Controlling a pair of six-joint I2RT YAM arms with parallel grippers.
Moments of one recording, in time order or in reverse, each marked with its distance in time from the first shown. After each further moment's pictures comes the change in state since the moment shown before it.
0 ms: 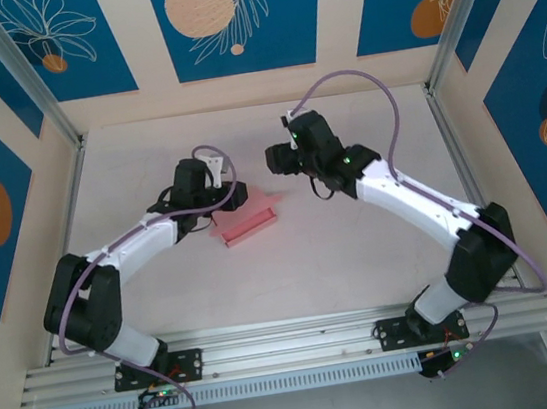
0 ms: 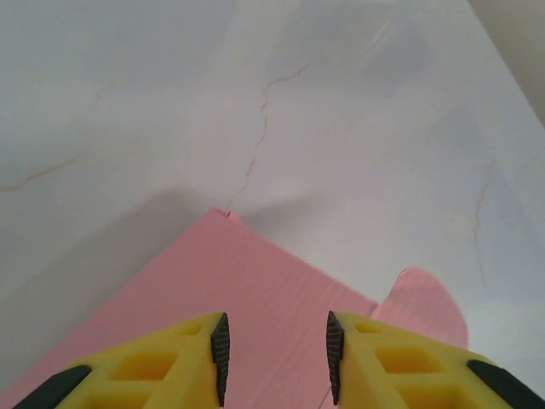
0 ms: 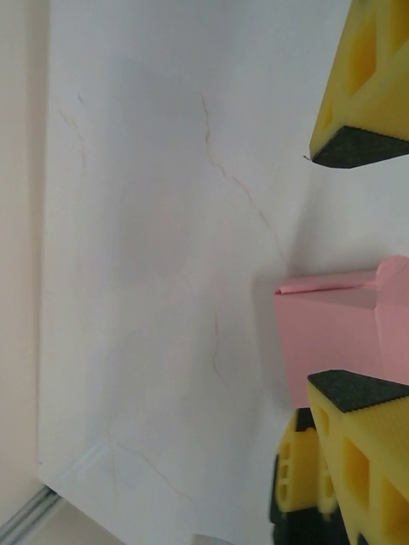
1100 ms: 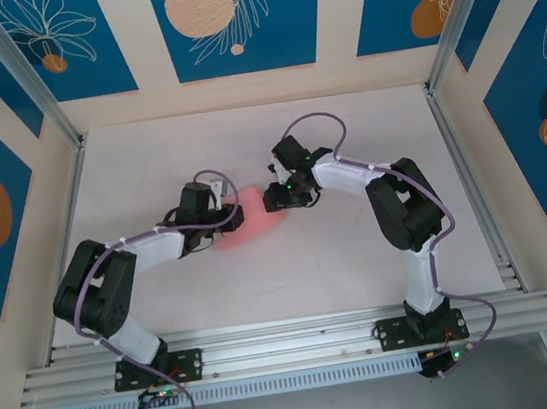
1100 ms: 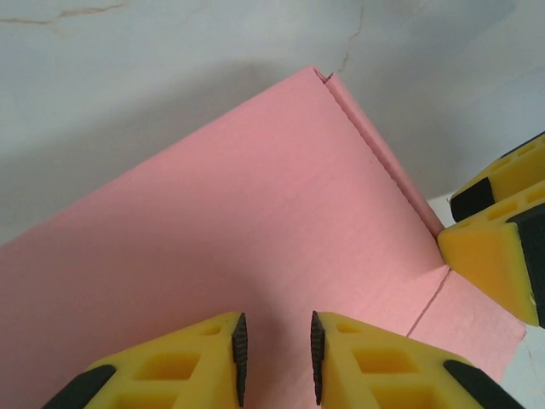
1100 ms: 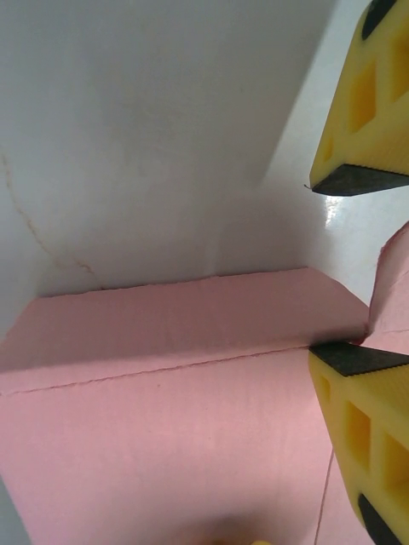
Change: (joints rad) left arm 0.021 0.098 -0.185 0.201 -0.032 -0.050; right arm -0.071 0.439 0.022 -0.103 -0.407 0.009
